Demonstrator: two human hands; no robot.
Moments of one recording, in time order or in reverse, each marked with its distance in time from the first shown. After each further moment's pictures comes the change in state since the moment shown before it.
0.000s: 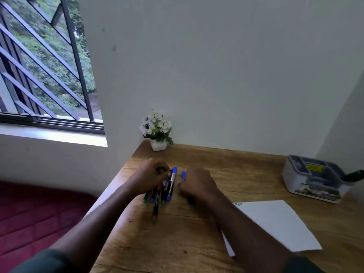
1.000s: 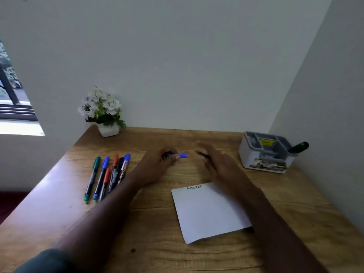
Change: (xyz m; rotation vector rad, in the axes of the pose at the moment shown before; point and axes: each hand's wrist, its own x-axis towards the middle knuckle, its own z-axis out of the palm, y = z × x) left_hand 0.048 0.080 0.105 -0.335 -0.091 0.200; right_hand -0.040 0.186 -0.049 0.107 0.347 -0.335
